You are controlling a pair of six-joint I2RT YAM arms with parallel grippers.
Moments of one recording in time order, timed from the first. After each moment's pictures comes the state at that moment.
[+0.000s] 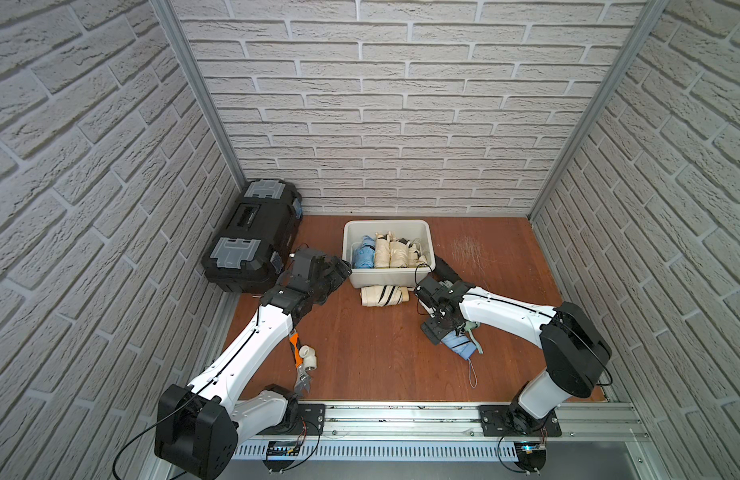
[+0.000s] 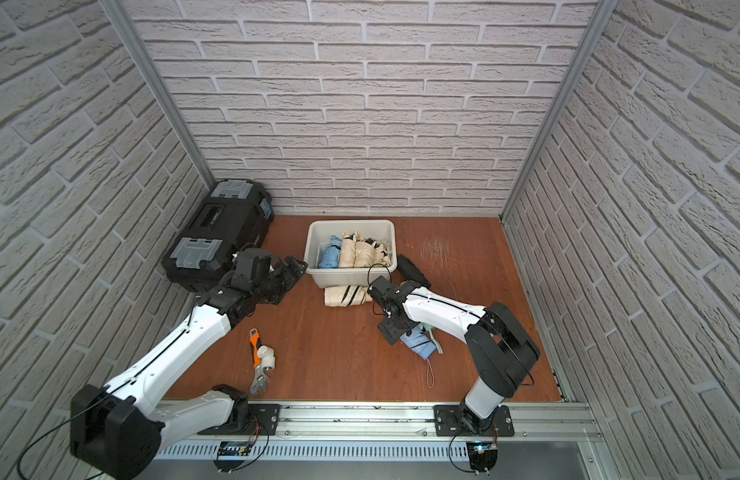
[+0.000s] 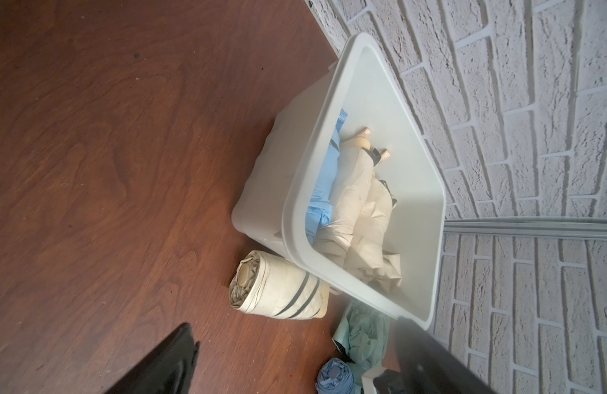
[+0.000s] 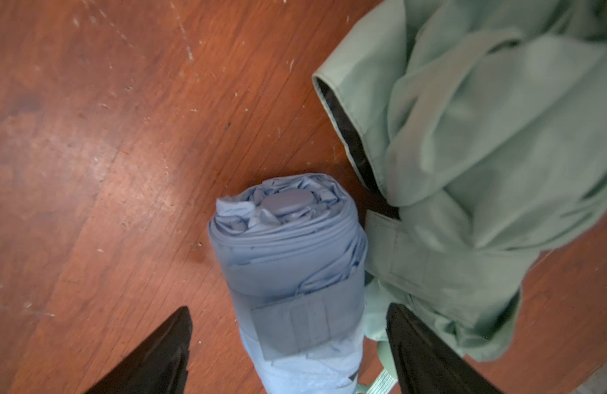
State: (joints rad) left arm -0.36 1.13 0.89 -0.44 0.05 -1.04; right arm 0.69 1.65 1.04 -0.90 0.24 0.12
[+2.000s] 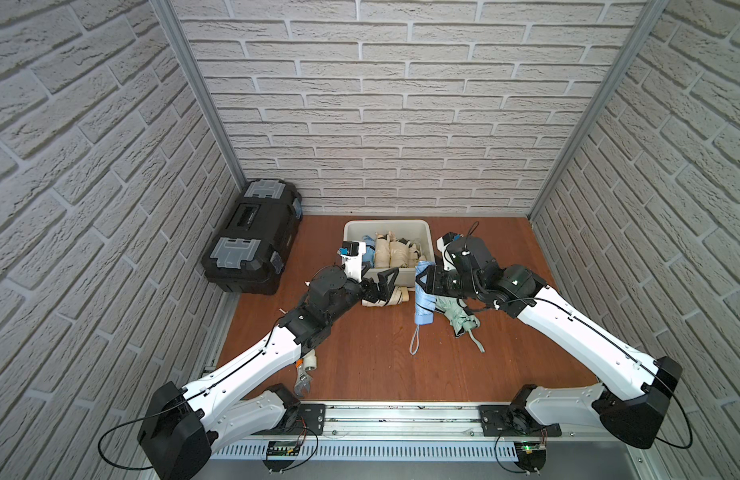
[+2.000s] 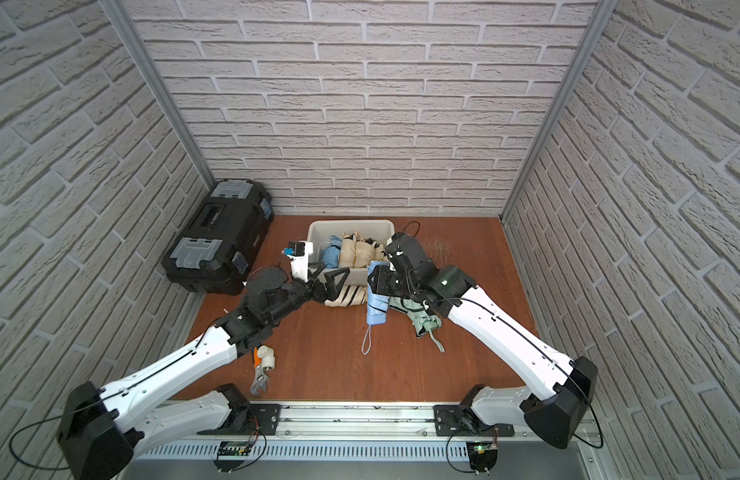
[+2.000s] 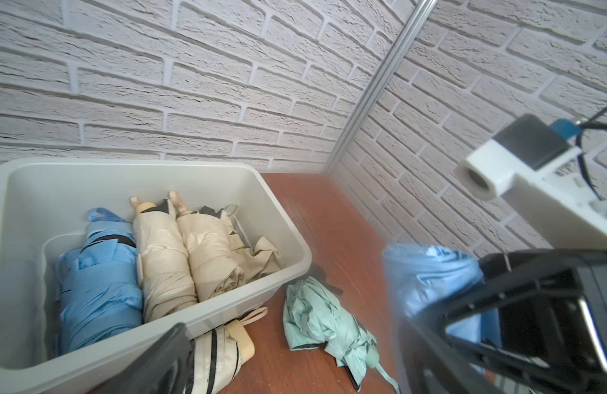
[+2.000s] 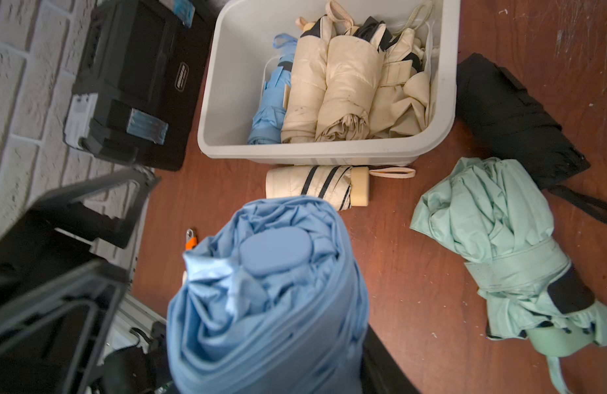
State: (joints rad) left arm -0.71 1.07 0.75 0.14 0.08 -0.42; right arm 0.67 1.30 1.35 -0.82 0.02 0.79
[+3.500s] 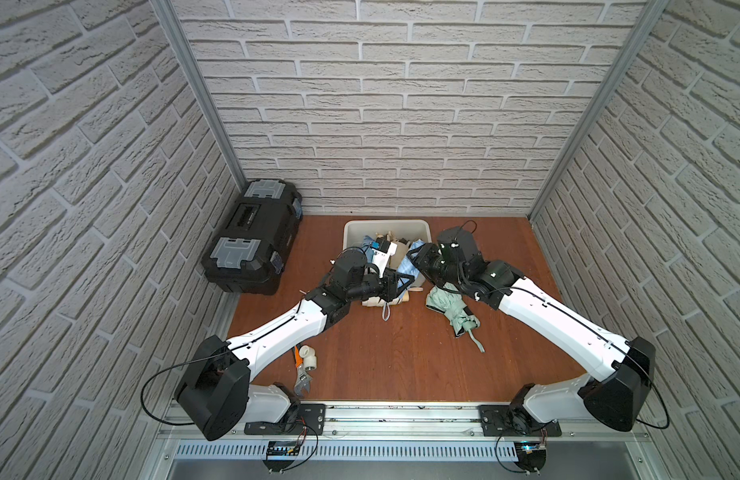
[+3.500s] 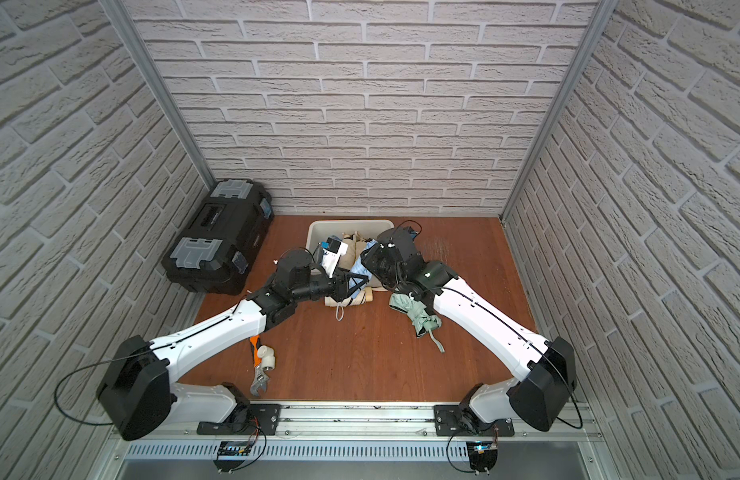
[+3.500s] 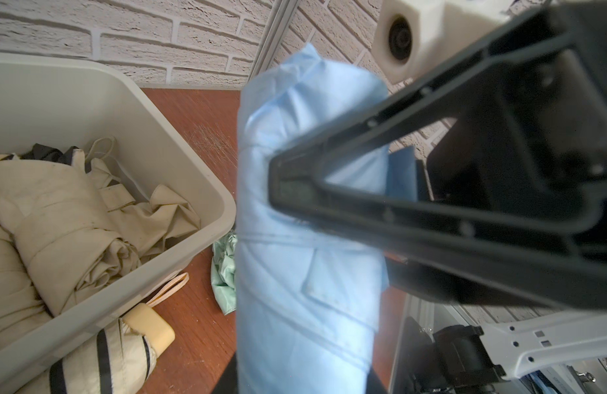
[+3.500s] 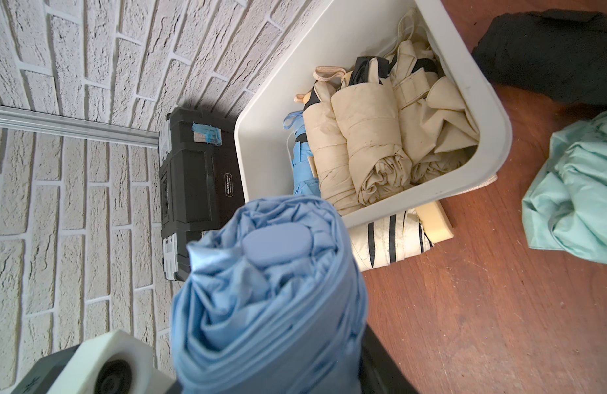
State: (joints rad) left arm -0.67 1.34 0.88 0.14 0.47 -0.43; right arm 0.65 1.41 1.32 -0.54 0.08 1.23
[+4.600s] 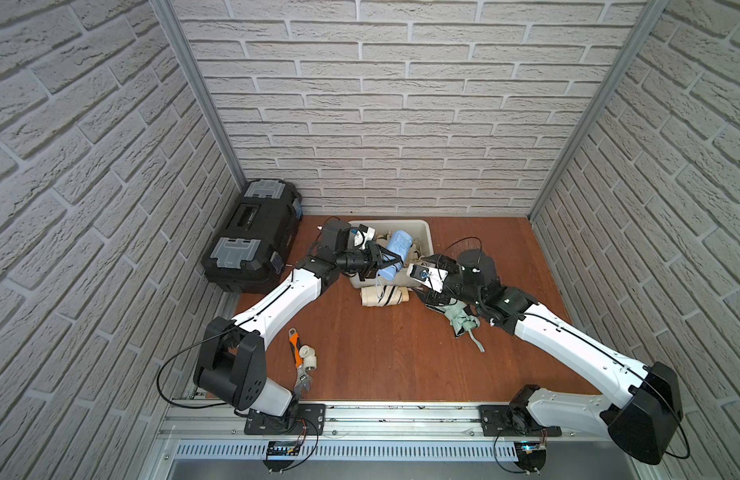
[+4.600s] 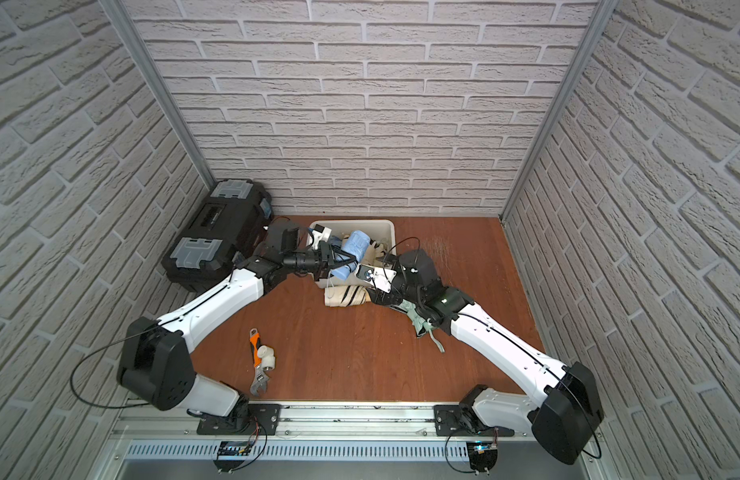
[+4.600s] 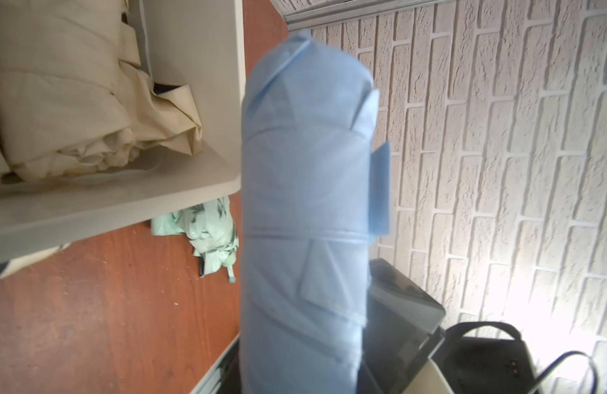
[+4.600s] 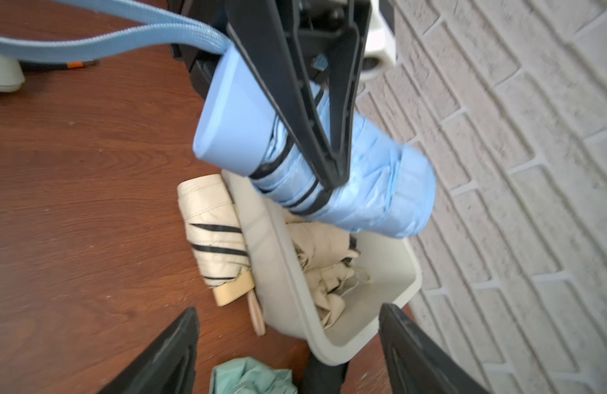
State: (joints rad) left arm -0.44 1.50 1.16 -0.15 0.85 -1.12; right arm 0.60 1.23 0.97 -0.20 -0.10 -0.80
